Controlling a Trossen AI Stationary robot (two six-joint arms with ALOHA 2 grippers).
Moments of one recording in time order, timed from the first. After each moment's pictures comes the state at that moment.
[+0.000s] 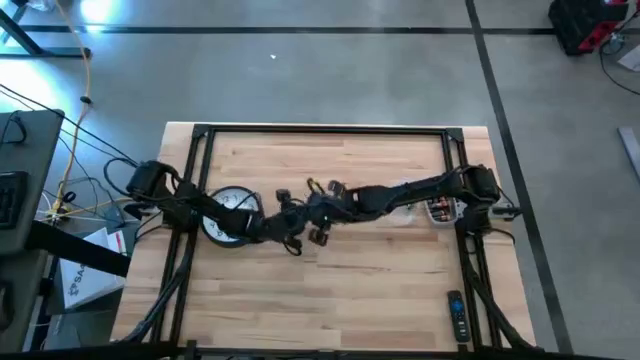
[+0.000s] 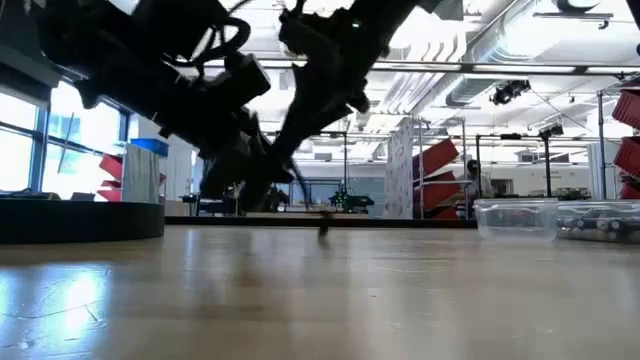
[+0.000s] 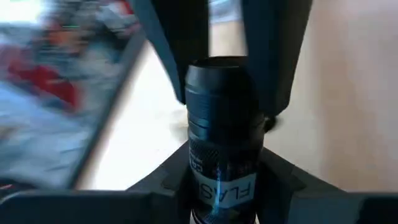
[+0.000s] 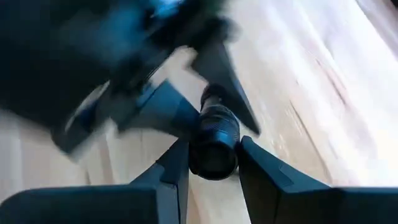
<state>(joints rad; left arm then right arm) -0.24 1.70 0.62 0.57 -0.86 0.36 0.07 1.94 1.51 -0.49 0.26 0.41</state>
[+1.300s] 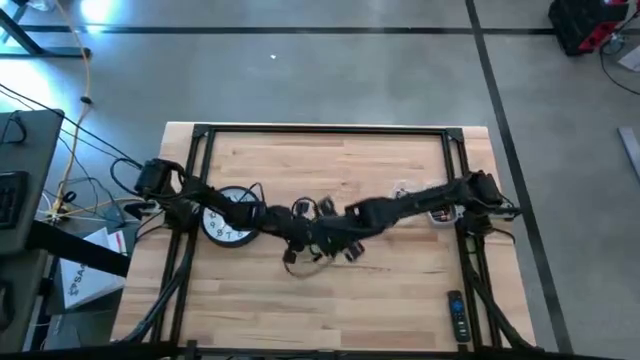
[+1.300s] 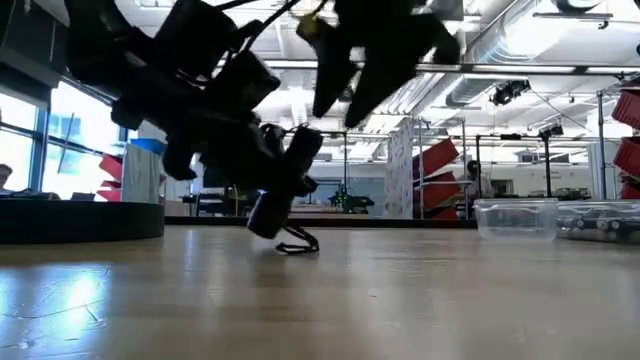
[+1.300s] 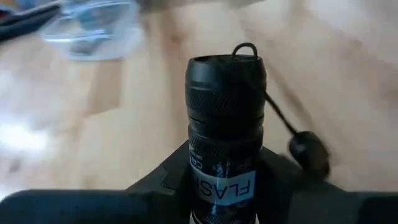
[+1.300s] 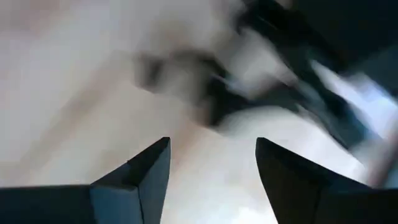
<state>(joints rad) -0.10 1.75 0.62 0.64 -0.01 0.22 0.22 1.94 1.64 -0.84 0.27 -0.56</state>
